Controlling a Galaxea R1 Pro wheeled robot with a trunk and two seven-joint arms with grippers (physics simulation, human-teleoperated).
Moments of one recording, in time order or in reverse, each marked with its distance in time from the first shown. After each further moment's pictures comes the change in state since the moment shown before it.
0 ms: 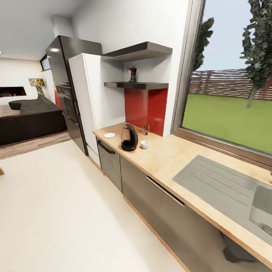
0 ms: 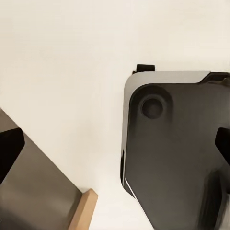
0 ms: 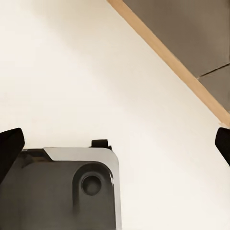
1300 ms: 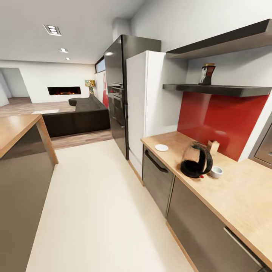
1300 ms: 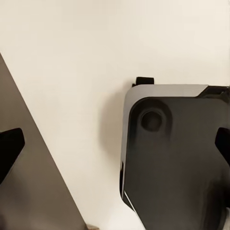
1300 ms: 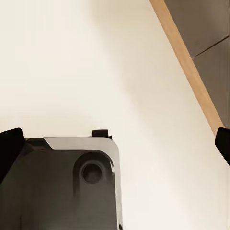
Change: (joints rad) left arm 0.000 0.001 0.000 0.000 0.003 -0.041 0.000; right arm 0.000 0.000 -0.002 0.043 -0.001 -0.001 0.000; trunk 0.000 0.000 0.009
